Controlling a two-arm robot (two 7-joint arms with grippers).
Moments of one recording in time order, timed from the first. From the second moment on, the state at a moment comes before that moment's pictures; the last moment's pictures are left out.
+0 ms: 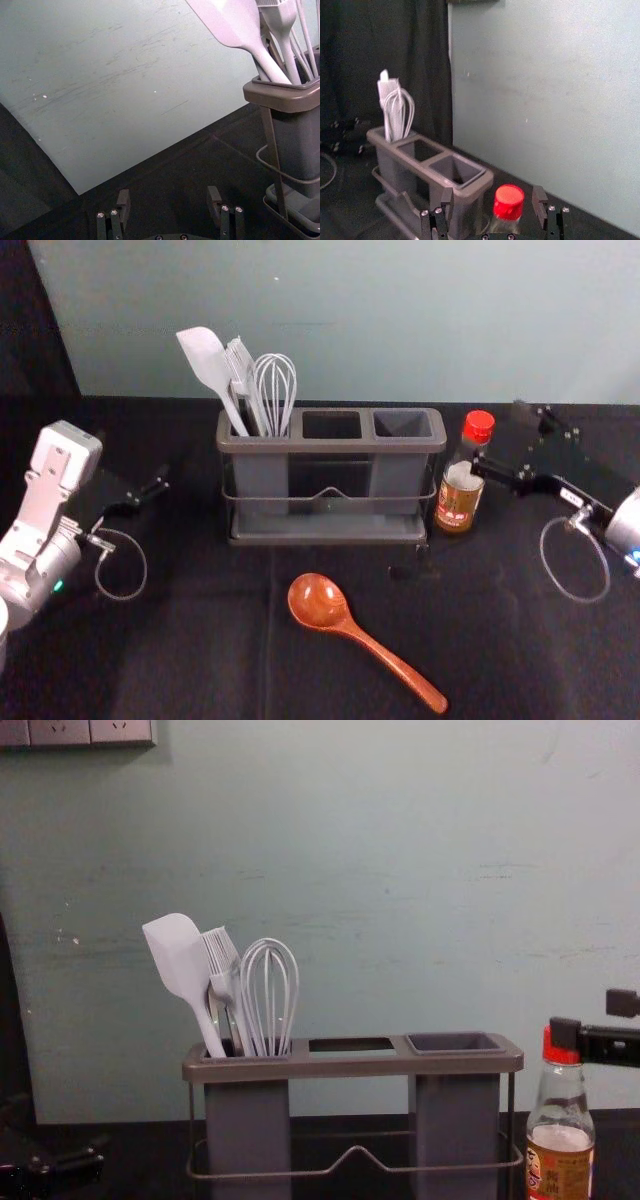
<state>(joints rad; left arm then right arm) -0.20 0.60 0.45 -1.41 -0.25 -0.12 0.03 0.18 0.58 -0.24 -1.58 0.47 -0.01 0.48</state>
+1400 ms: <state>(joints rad) -0.20 0.60 0.45 -1.41 -0.25 -0.12 0.03 0.18 0.61 -0.52 -1.87 0.27 0.63 0.42</state>
